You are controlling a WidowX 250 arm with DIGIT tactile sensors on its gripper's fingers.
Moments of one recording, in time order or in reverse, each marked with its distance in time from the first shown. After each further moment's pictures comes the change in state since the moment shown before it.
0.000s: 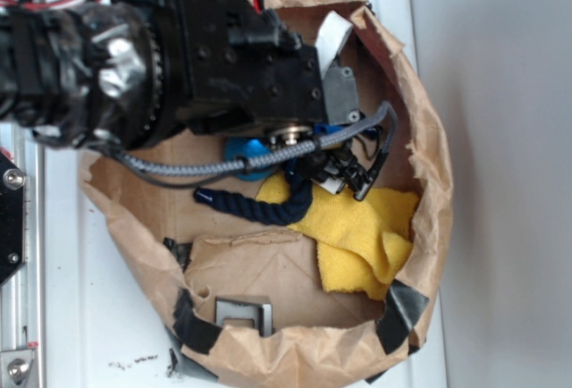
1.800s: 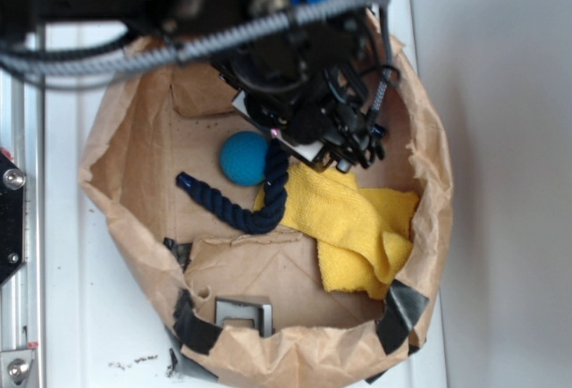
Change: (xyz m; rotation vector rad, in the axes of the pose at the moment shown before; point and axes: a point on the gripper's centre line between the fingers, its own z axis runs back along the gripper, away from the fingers) arm 0.028 0.010 0.080 -0.169 0.073 0.021
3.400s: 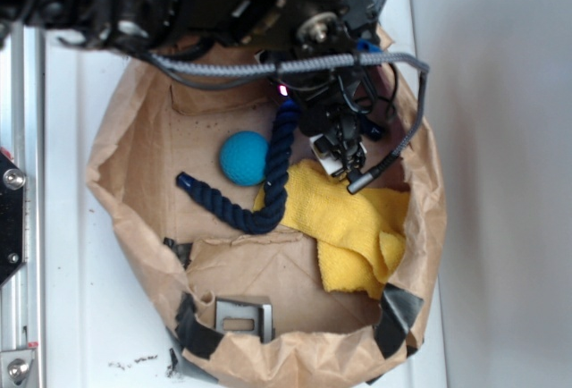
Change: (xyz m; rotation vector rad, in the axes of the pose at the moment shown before) arm 0.022 0.022 -0.077 0.108 -0.029 -0.434
